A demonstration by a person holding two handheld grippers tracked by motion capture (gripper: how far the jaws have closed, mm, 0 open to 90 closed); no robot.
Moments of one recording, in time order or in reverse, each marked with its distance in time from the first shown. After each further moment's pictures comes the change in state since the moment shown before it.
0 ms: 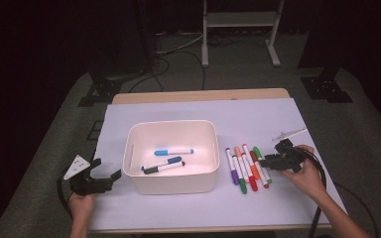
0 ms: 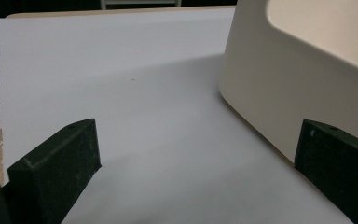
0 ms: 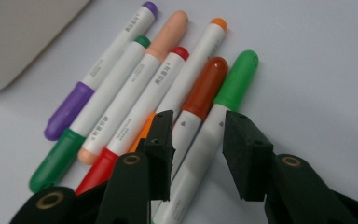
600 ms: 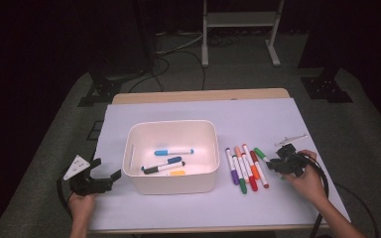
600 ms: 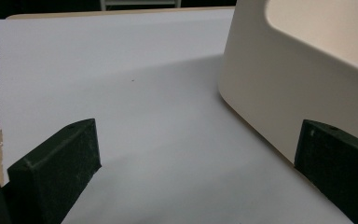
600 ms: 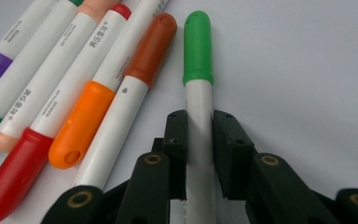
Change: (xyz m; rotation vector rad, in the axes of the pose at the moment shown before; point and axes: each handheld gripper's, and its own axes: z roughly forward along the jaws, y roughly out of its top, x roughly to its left) left arm 0.000 0.000 0.000 0.000 -0.001 0.003; right arm -0.009 -0.019 0.010 0.026 -0.139 0.023
